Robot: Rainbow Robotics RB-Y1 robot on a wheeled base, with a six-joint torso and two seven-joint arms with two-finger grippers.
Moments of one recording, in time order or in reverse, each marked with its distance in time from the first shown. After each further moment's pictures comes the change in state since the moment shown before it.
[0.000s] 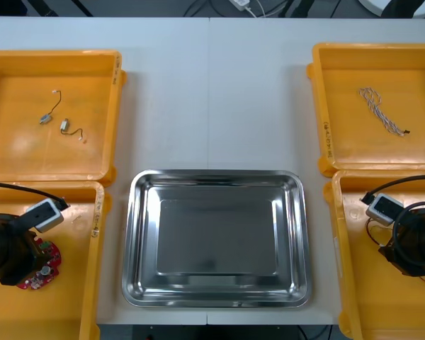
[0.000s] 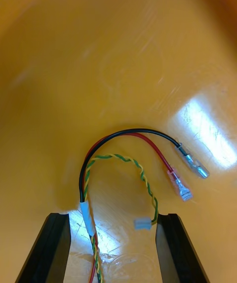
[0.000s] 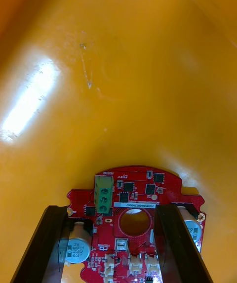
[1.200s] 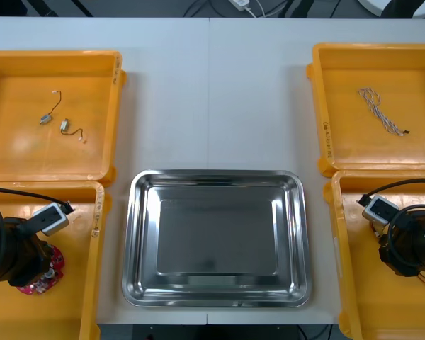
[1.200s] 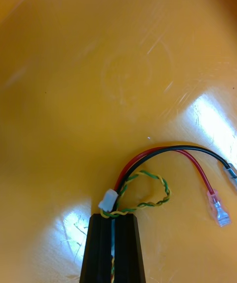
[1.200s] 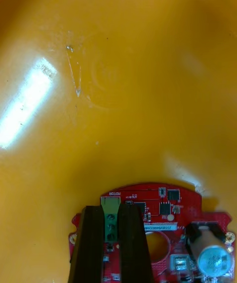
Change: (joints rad) right arm 0.000 -0.001 0.038 0.050 0.006 -0.088 0.000; left arm 0.000 0.003 -0.057 0.042 -0.032 -0.090 0.000
